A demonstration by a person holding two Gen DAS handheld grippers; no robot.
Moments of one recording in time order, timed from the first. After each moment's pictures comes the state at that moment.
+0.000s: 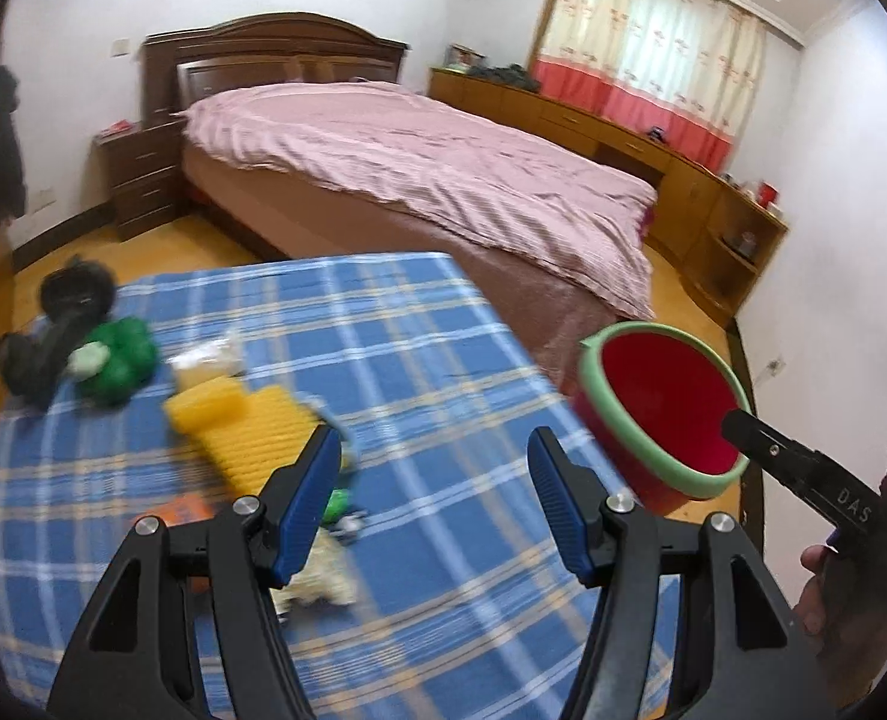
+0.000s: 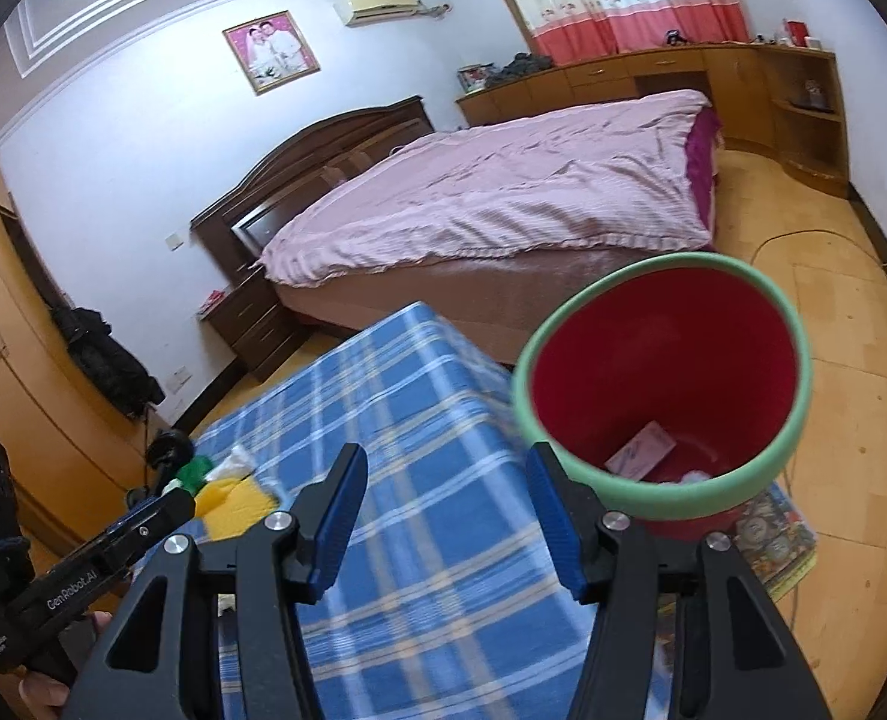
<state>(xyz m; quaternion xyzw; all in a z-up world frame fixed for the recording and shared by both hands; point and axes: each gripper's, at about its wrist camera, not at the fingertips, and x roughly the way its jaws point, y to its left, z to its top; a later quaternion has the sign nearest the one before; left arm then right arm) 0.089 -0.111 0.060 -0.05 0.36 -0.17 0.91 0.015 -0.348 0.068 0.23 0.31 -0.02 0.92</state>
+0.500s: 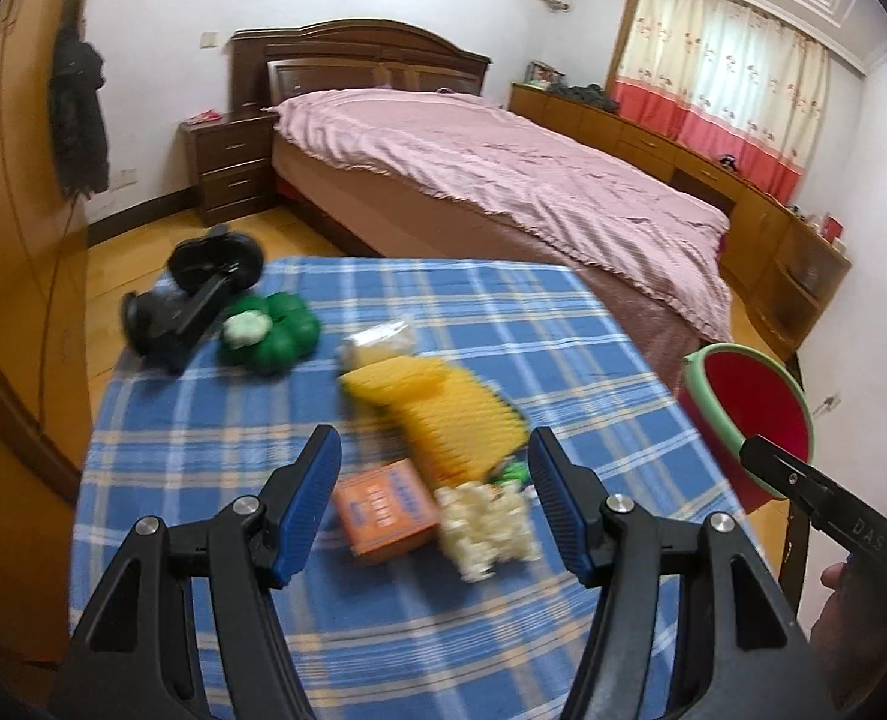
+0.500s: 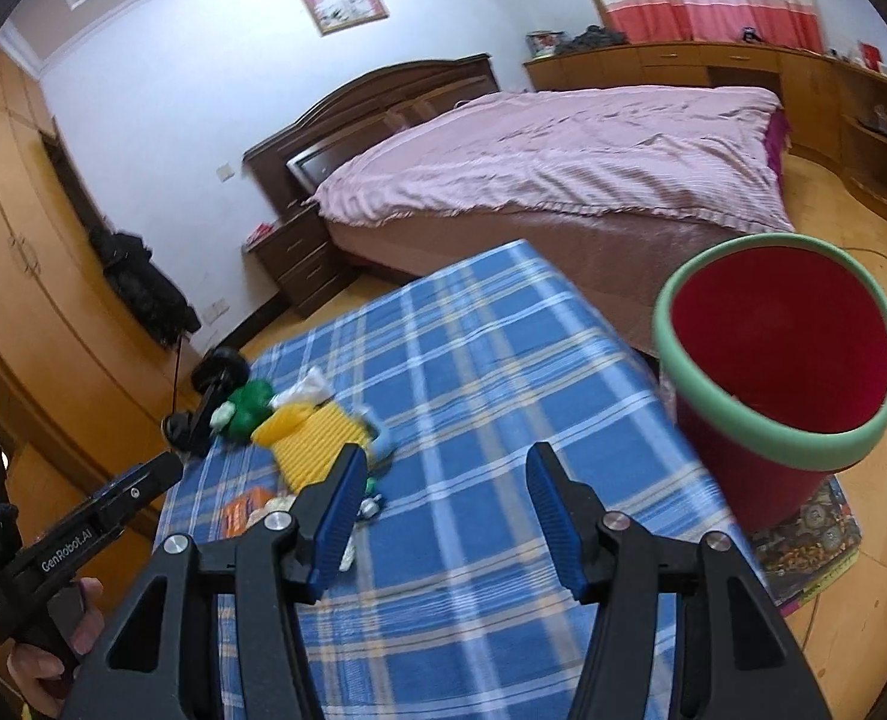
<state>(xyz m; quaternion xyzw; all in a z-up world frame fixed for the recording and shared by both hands) 0.073 -0.013 0.051 -0.06 0.36 -0.09 0.93 0.032 -0.251 0.059 0.18 0.35 0.05 0.92</state>
